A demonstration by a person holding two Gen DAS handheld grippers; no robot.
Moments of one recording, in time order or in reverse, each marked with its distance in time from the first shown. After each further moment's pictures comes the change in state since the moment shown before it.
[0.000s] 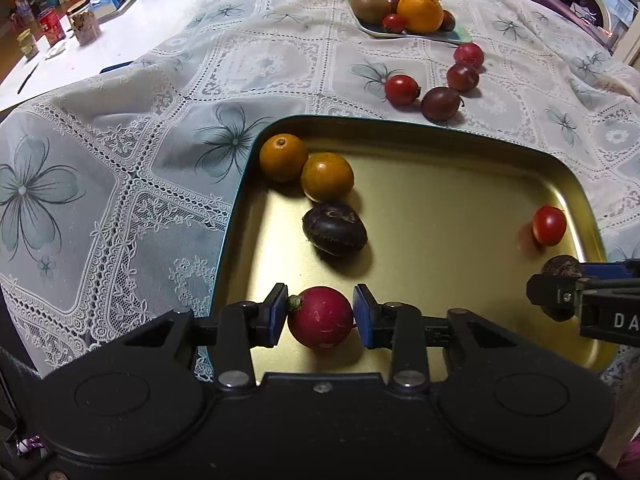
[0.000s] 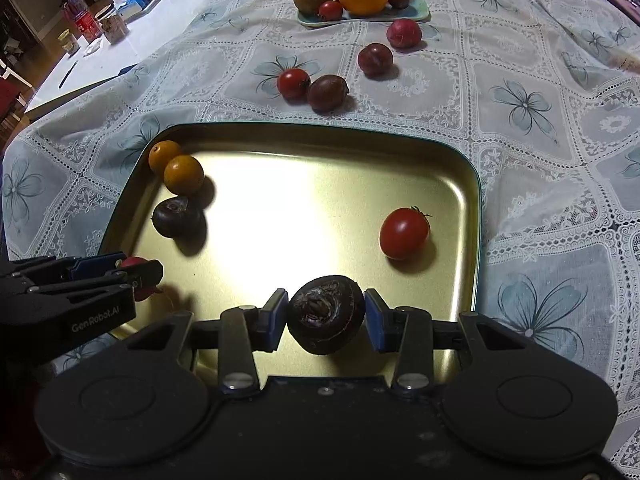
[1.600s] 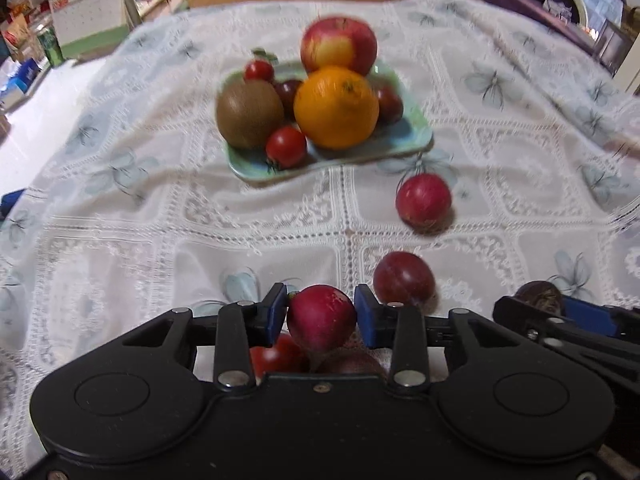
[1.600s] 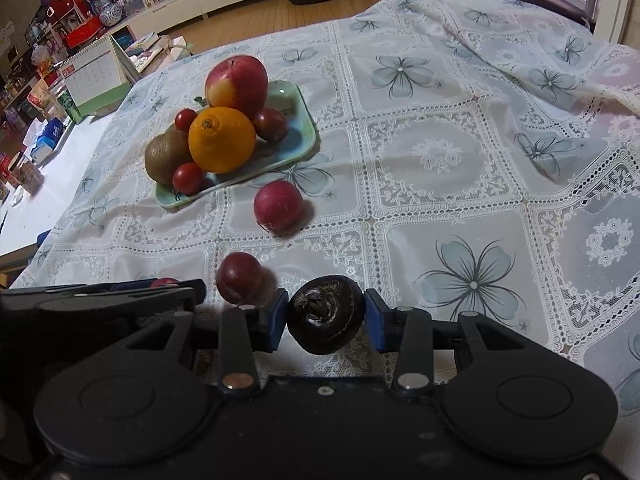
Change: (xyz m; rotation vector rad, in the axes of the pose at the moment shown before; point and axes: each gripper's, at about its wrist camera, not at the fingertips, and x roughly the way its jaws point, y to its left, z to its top) left arm 0.100 -0.102 0.192 0.114 -0.052 -0.062; right arm 0.061 -0.088 0.155 0.256 -0.226 -0.091
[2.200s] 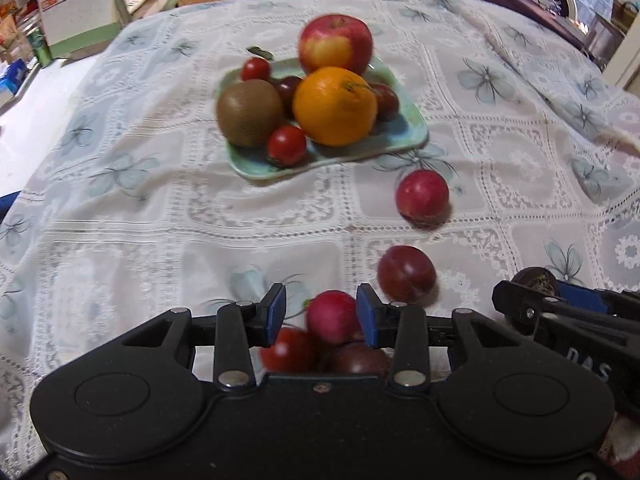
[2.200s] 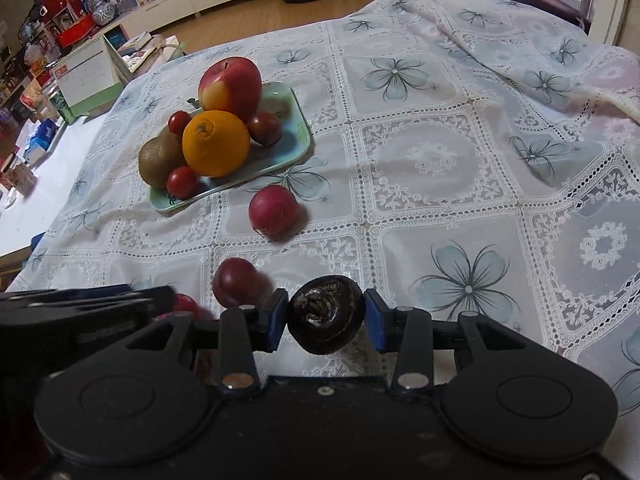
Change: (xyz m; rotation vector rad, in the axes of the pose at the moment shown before) left arm 0.010 0.004 0.007 0.035 0.047 -0.037; right arm 0.006 -0.001 0.005 0.009 0.010 -0.016
